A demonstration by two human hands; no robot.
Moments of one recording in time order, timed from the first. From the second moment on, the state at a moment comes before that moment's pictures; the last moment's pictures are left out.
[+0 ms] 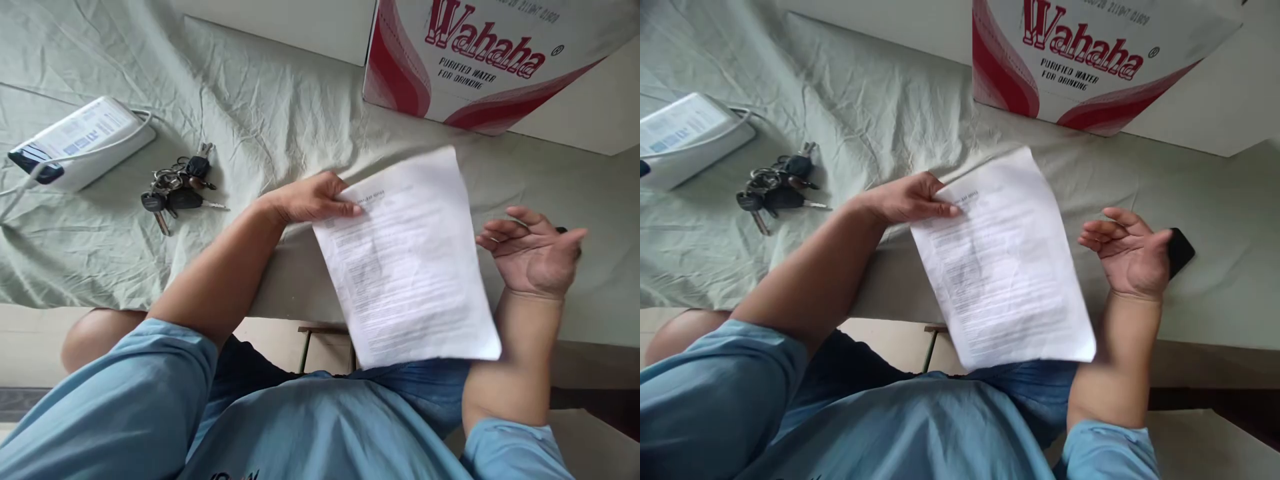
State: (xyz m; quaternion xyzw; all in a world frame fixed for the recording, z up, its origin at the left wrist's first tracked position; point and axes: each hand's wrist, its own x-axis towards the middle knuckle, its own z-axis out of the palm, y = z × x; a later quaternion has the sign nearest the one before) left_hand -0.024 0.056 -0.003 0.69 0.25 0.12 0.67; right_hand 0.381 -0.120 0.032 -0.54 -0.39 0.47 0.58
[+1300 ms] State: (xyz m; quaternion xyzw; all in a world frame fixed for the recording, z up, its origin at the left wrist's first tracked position) left_hand 0.029 0.026 -0.043 0.80 0.32 0.37 0.36; right_hand 0.369 -0.106 -0.017 -0.71 -0.35 0.47 0.39
